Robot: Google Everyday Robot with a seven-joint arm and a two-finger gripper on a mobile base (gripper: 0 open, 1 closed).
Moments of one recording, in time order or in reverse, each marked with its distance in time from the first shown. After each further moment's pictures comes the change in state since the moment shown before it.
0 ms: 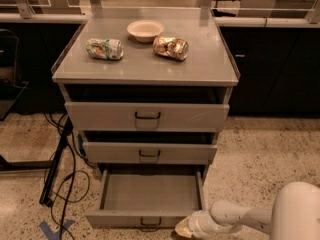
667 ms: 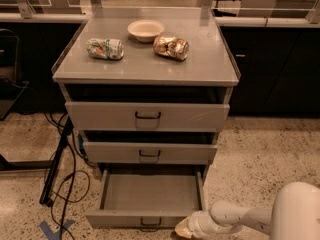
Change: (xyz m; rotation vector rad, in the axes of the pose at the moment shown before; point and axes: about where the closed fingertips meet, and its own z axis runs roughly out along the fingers) arm 0.002 0.000 0.002 -0.002 -0.001 0.003
